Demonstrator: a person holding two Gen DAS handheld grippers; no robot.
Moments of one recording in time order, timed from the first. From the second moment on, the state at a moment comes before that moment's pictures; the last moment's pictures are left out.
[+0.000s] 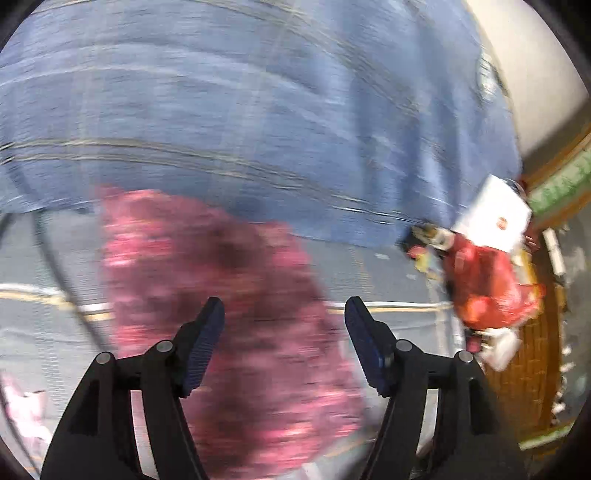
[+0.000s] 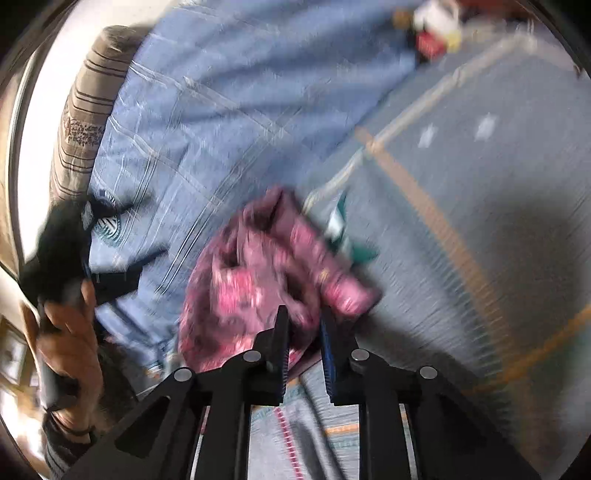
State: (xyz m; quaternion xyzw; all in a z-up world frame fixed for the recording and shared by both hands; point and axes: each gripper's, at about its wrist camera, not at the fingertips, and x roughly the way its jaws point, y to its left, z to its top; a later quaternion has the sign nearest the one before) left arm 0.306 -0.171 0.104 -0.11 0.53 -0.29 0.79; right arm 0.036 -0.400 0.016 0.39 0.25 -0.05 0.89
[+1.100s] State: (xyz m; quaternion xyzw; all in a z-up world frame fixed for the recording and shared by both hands) left arm 0.260 -0.094 0.022 -0.16 0.56 -0.26 0.77; right arm 0.187 -0.398 0.043 0.29 0.37 0.09 0.88
